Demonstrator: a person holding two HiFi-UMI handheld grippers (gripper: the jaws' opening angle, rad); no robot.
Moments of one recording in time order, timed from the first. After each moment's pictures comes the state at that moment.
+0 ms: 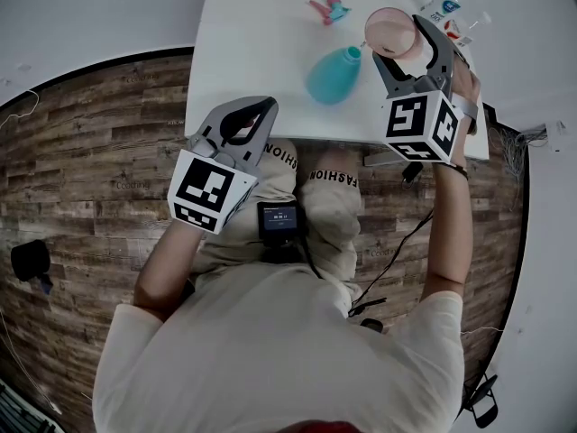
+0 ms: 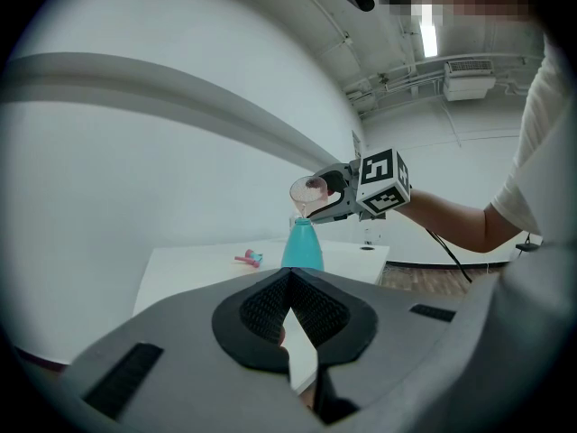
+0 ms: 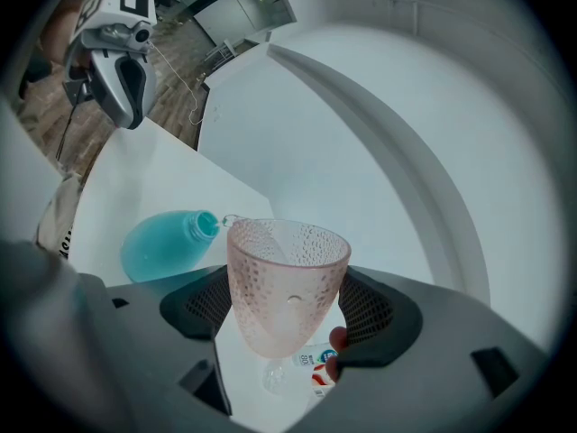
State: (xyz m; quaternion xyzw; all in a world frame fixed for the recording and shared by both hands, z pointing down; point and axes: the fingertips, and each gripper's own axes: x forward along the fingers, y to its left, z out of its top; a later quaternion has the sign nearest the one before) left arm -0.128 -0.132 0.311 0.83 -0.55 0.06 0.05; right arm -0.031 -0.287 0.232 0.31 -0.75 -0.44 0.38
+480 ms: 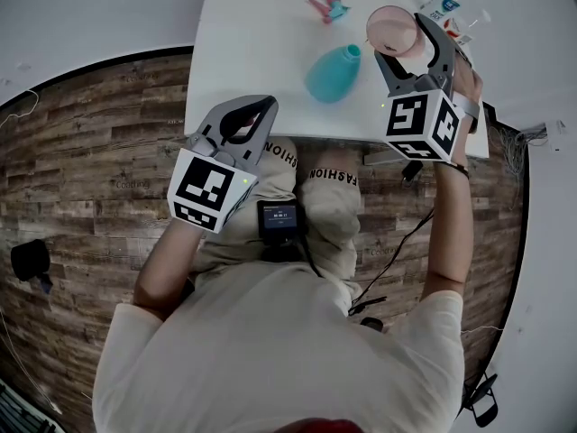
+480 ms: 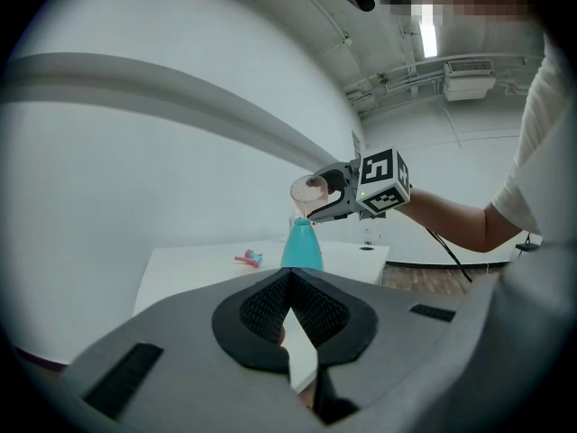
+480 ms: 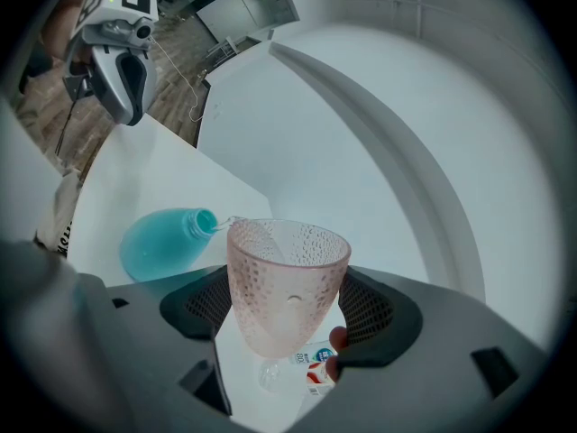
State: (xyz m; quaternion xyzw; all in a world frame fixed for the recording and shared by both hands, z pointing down) left arm -0.128 -0.131 0.311 0.83 -0.55 0.06 0.05; right arm -0.029 -0.288 0.230 0.32 -0.74 -0.45 0.38
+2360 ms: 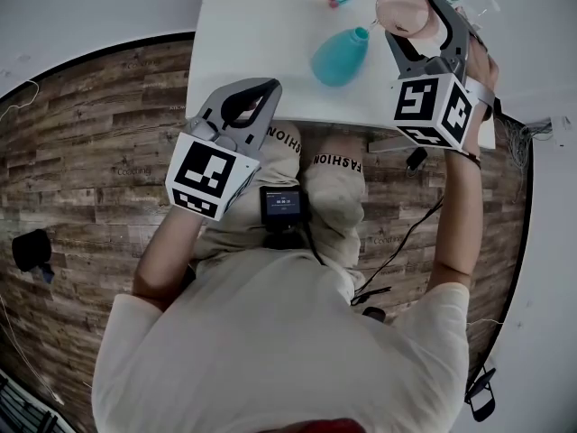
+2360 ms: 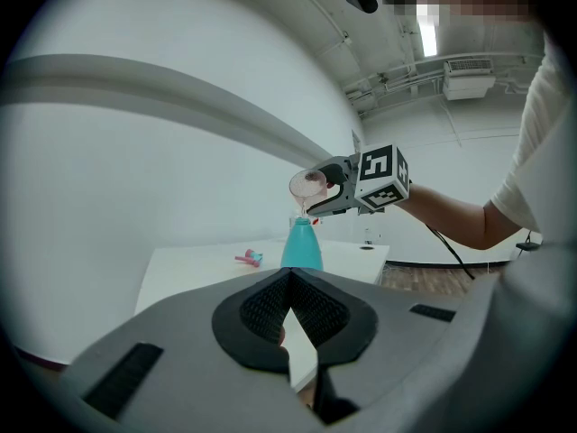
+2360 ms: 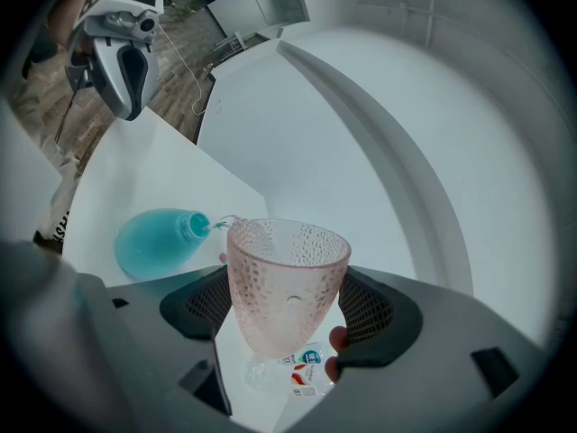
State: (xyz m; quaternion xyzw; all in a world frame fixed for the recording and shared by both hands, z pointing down) left arm -0.128 -0.130 0.310 0.83 -0.55 0.06 0.05; right arm -0.033 -0.287 0.218 0.32 -0.72 -0.48 0.38
